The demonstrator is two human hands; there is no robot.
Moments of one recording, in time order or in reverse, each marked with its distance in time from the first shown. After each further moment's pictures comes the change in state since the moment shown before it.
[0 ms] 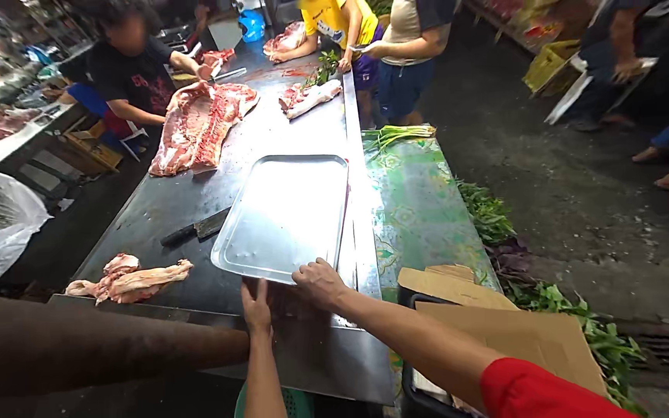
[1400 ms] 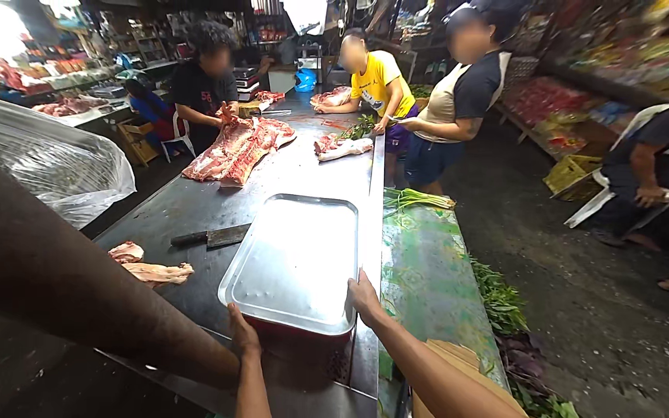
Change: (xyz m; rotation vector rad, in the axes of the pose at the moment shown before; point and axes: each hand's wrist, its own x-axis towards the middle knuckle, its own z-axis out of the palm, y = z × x) left_hand 0.017 -0.018 0.009 -0.077 0.394 0.159; right_hand -0.008 0.082 -0.029 0.906 0.381 0.839
